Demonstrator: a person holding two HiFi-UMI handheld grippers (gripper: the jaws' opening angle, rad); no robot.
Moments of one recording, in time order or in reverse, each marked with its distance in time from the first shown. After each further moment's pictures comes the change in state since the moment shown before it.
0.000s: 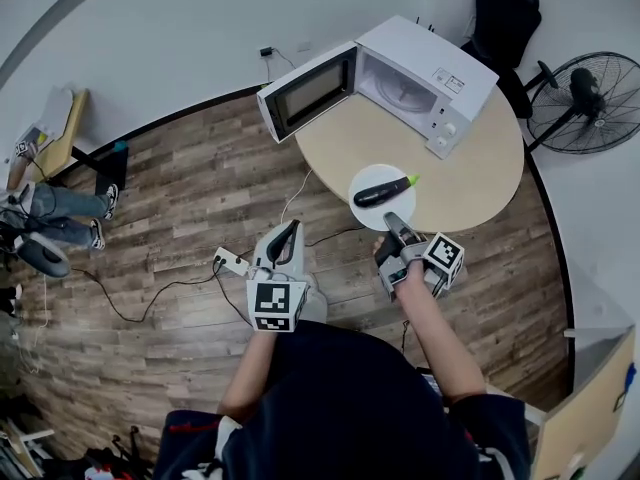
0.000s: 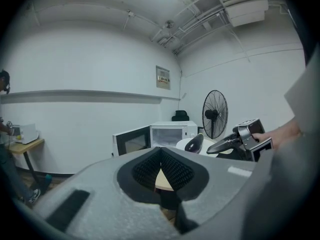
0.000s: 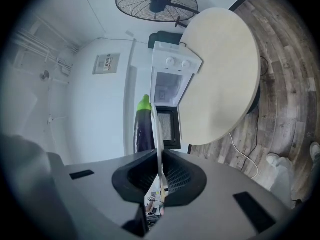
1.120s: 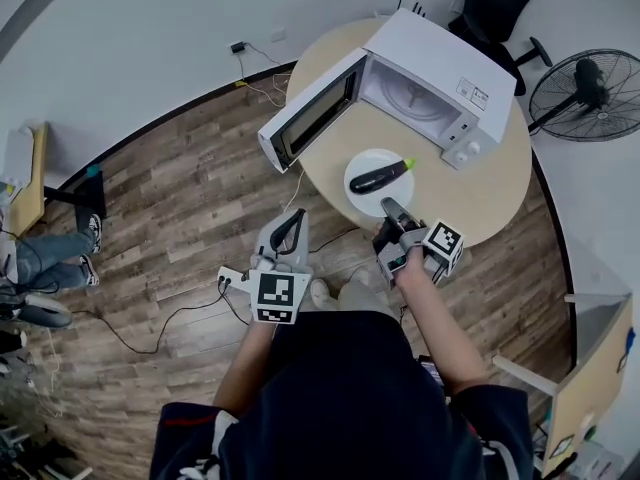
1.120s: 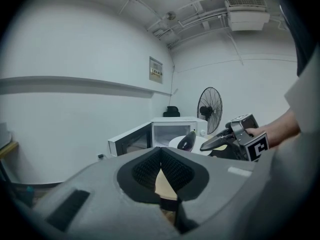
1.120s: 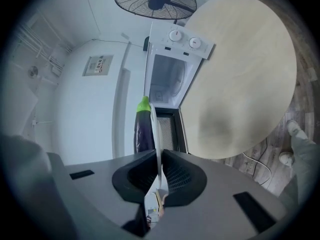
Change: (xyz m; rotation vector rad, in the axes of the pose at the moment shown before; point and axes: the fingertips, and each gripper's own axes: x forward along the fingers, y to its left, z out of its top) left arm 0.146 0.129 0.006 0.028 0.042 -0.208; right arm 0.170 0.028 0.017 0.038 -0.120 -0.082
